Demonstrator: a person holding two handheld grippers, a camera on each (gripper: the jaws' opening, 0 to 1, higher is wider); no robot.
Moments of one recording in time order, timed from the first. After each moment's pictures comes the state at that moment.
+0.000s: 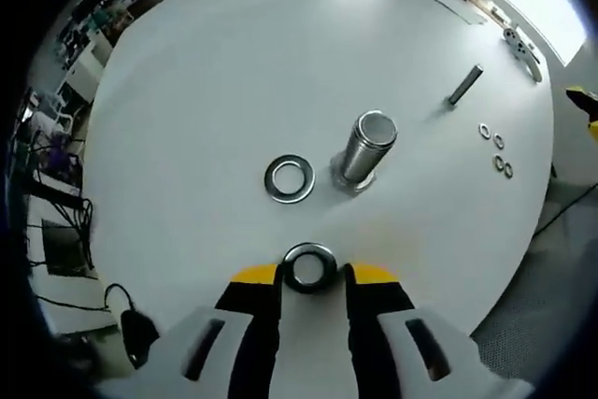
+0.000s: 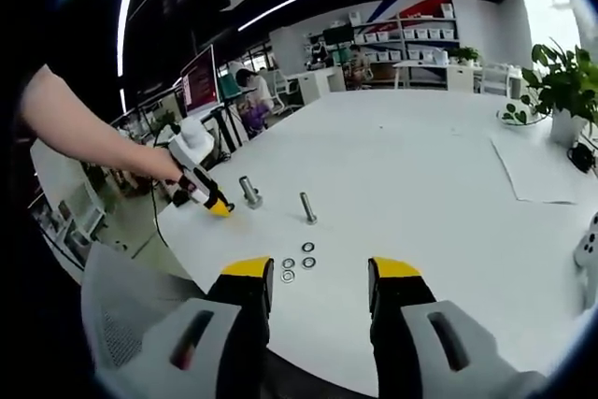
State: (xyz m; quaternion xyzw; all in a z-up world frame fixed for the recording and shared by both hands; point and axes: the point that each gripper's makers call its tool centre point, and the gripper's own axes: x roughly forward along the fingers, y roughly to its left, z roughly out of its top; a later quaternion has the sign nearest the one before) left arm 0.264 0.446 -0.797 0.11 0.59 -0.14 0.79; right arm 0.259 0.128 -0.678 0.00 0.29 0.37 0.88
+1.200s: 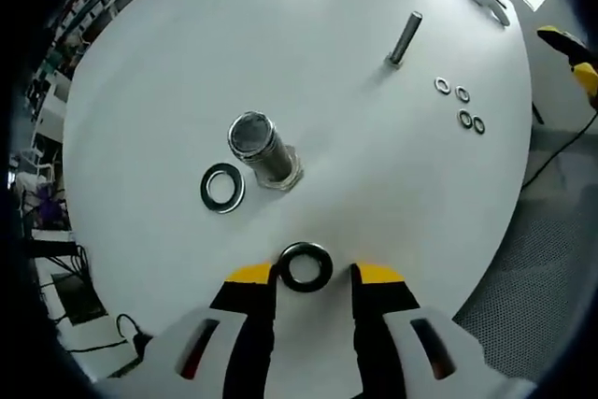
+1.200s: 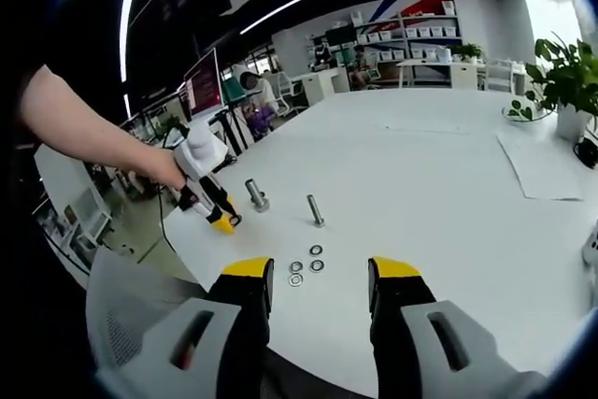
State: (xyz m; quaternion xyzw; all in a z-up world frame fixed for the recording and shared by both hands) left arm 0.249 0.415 -0.798 0.18 0.62 -0.22 0.74; right arm 0.257 0.136 -0.677 0.01 0.30 0.39 0.87
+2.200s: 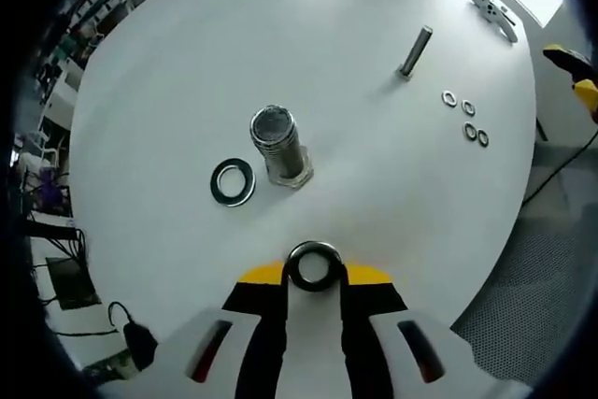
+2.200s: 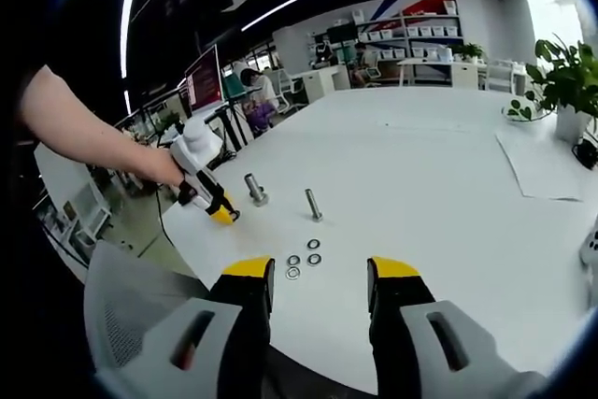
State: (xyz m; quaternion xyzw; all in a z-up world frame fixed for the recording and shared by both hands) left arm 0.248 0.416 -0.797 0.15 0.60 -0.20 0.76; right arm 0.255 0.129 -0.681 0.00 0.30 0.39 0.87
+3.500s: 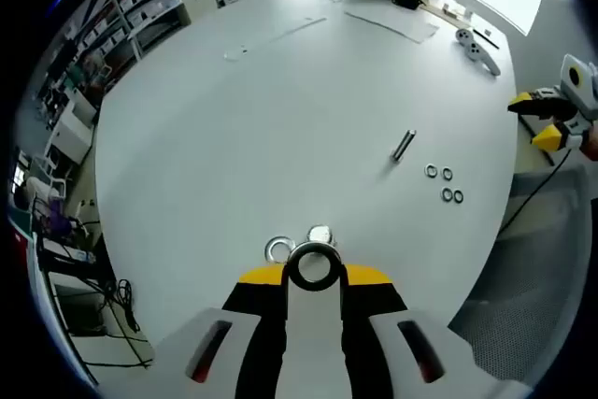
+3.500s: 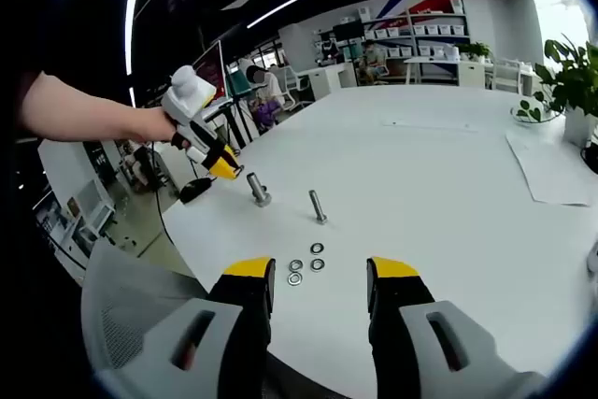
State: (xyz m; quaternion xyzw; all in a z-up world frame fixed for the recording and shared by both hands) left arm 0.302 0.409 -0.714 0.17 0.52 -0.22 0.81; right arm 0.262 0.142 -0.685 0.00 0.30 0.40 0.87
